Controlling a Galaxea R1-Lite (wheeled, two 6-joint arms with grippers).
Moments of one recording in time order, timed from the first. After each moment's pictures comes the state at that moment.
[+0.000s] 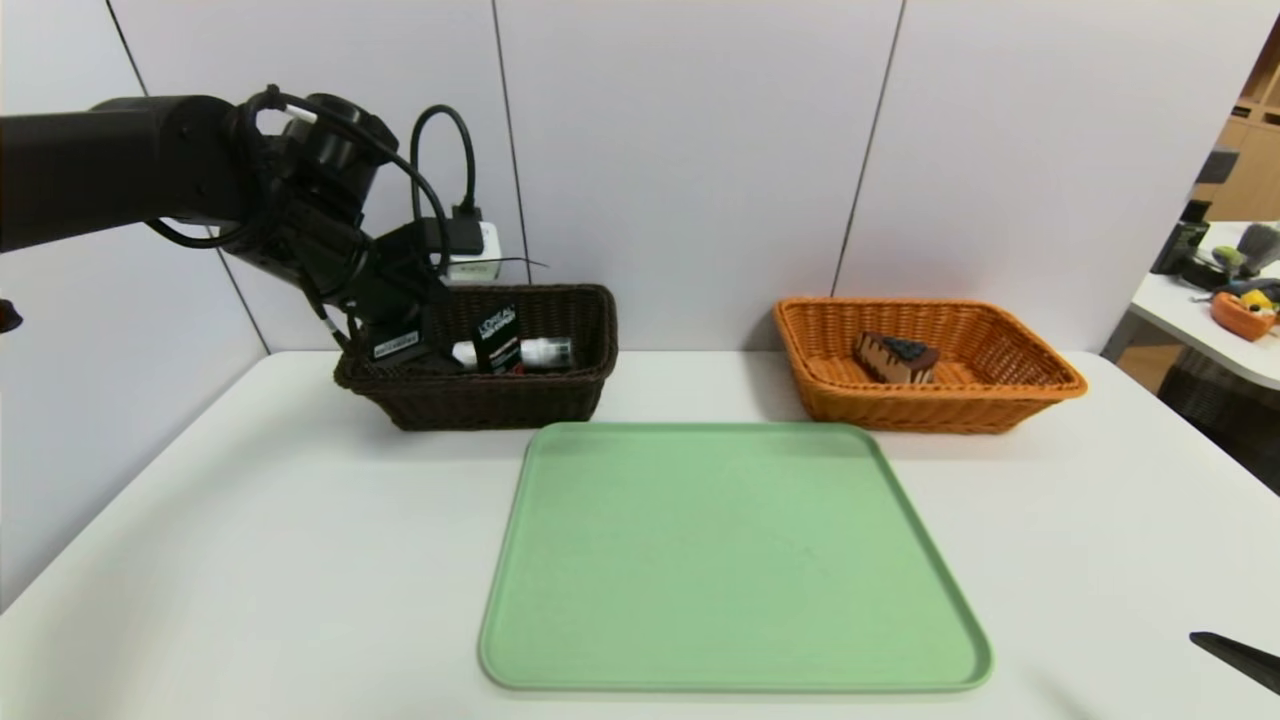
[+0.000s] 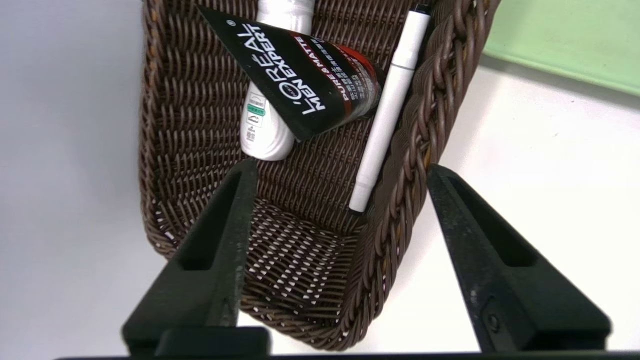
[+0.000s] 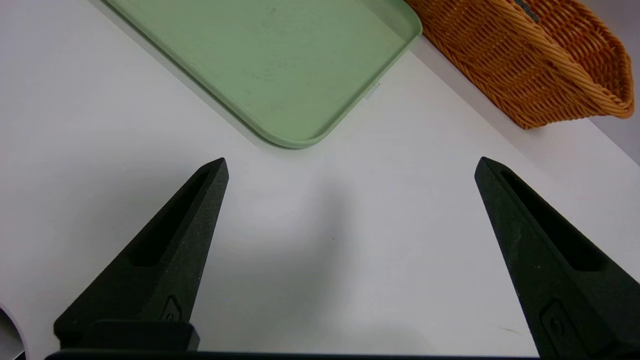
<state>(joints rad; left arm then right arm) -0.21 2.01 -1.95 0.74 -0.16 1.11 0.54 0.64 0.00 -0.35 -0.14 -0.45</state>
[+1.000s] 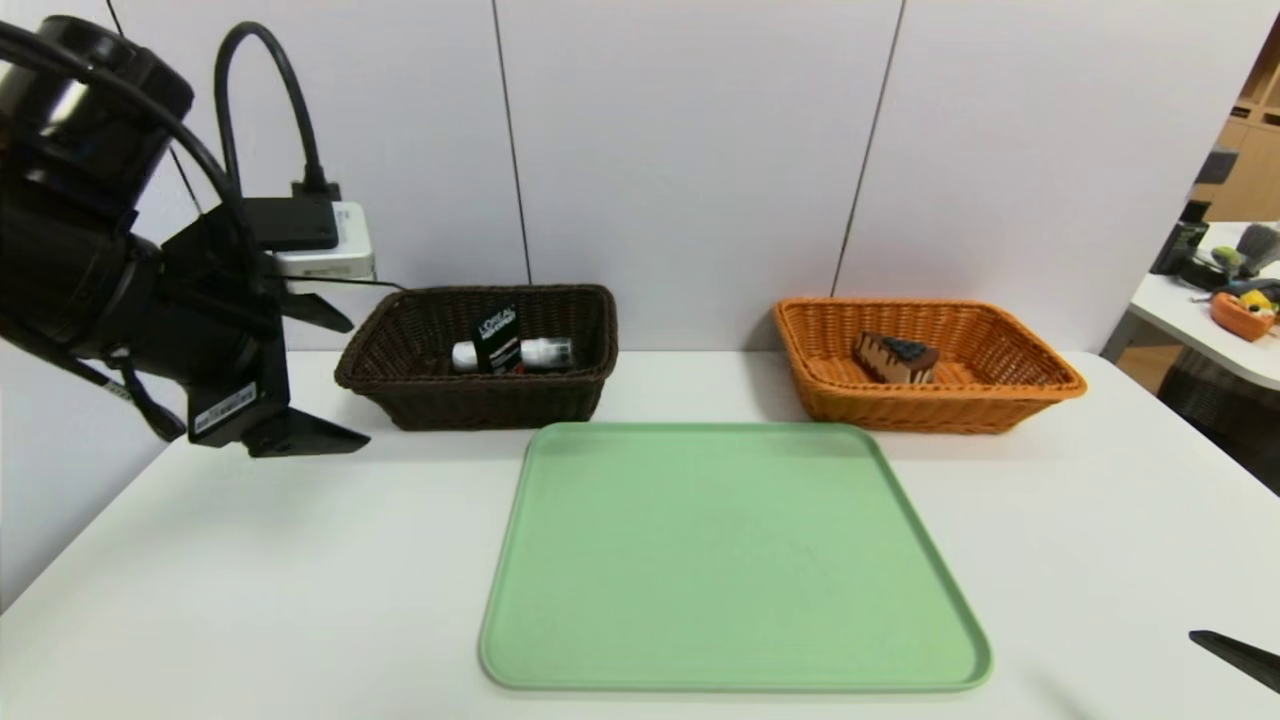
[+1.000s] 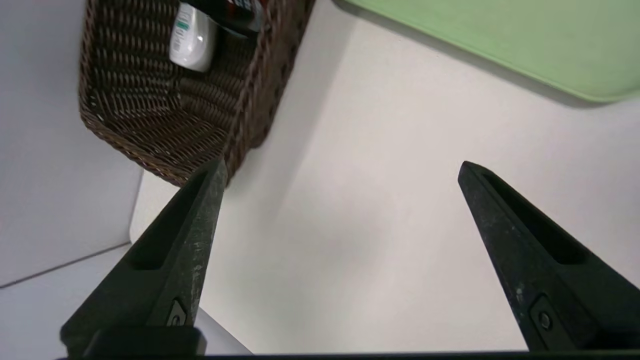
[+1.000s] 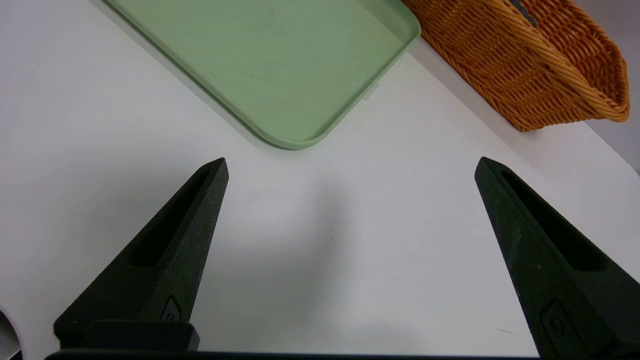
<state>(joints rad) -0.23 1.54 -1.51 0.77 -0.17 0.93 0.54 0.65 0.00 -0.36 -0.14 -0.46</state>
